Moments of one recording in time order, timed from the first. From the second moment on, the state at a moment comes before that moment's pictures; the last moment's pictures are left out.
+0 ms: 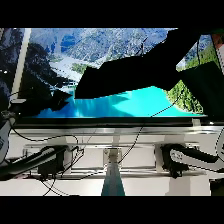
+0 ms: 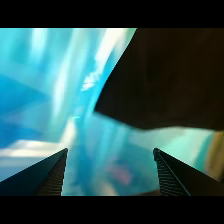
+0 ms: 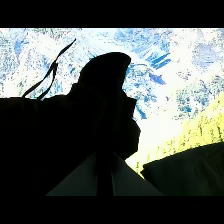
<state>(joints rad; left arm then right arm) 0.37 -1.28 0.51 0.40 -0.97 -0.94 -0.01 -1.32 1.83 -1.61 1.25 1.47</state>
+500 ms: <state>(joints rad) 0.17 -1.50 0.64 0.17 -0.82 -0.71 -0.01 -1.32 1.83 -1.61 1.22 1.47</state>
